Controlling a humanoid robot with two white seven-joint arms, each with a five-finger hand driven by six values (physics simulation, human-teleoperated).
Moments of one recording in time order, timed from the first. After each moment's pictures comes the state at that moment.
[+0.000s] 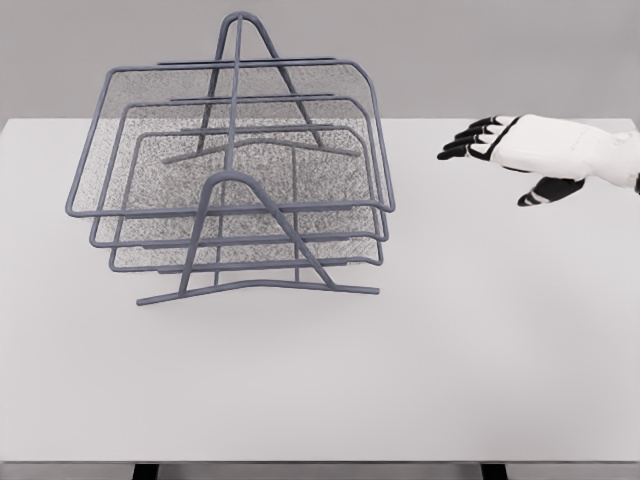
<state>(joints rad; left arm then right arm) 0.04 0.00 -0.14 -0.08 0.55 0.15 -0.07 -0.67 -0.90 0.53 -1.56 0.27 -0.55 0.61</state>
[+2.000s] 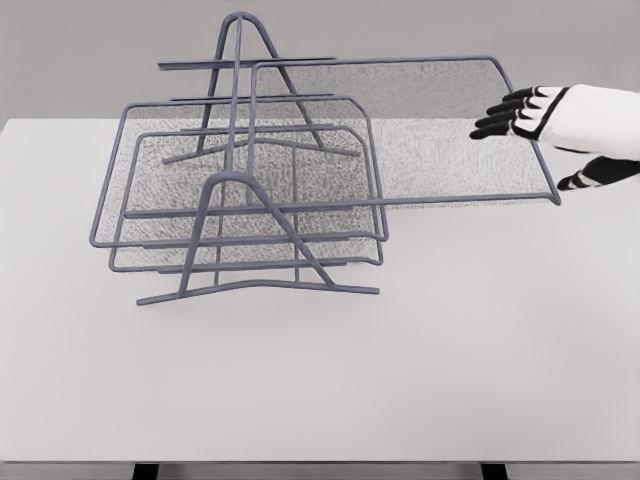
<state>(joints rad) 0.04 0.00 -0.14 -0.08 0.55 0.15 -0.07 -0.71 -1.06 0.49 -1.66 0.08 -0.61 0.61</state>
